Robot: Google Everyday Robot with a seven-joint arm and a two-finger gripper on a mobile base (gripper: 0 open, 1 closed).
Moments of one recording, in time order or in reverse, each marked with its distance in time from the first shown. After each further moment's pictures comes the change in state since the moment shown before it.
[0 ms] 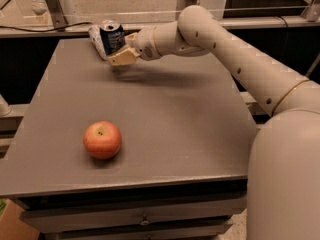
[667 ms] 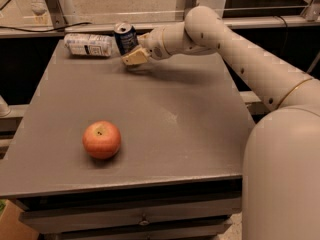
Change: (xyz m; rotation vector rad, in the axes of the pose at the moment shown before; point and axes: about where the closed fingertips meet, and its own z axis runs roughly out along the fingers) arm 0.032 -0.038 -0.012 0.098 0.085 -0.020
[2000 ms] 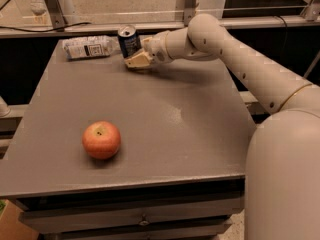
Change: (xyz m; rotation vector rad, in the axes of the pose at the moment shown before) arm 0.018 -0.007 -0.002 0.016 -0.022 0.023
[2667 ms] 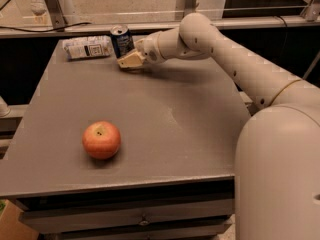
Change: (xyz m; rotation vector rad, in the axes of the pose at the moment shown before) arm -0.005 0.009 0.021 -0.030 0.017 0.067
